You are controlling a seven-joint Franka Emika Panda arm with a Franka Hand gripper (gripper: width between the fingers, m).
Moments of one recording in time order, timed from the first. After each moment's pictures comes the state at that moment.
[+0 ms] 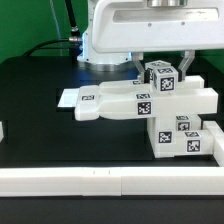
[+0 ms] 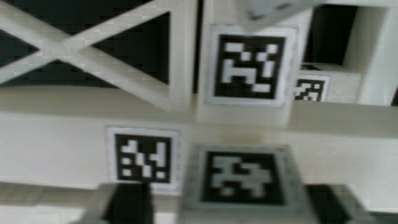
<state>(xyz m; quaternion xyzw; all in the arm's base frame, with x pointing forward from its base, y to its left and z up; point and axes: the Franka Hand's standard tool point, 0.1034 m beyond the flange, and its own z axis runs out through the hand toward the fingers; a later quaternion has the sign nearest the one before) 0.582 0.051 0.118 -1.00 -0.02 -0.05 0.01</state>
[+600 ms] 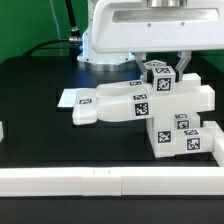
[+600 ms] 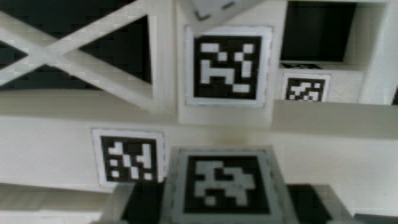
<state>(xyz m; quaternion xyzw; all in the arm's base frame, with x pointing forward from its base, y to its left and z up) 0.582 0.052 0.117 -1.00 0.06 -0.05 0.01</state>
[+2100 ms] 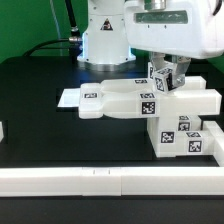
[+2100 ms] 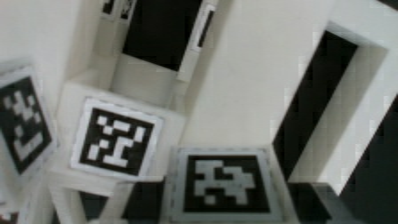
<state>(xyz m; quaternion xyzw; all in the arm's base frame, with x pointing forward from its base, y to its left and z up) 0.582 0.062 0.116 -0.80 0.60 -0.02 0.07</state>
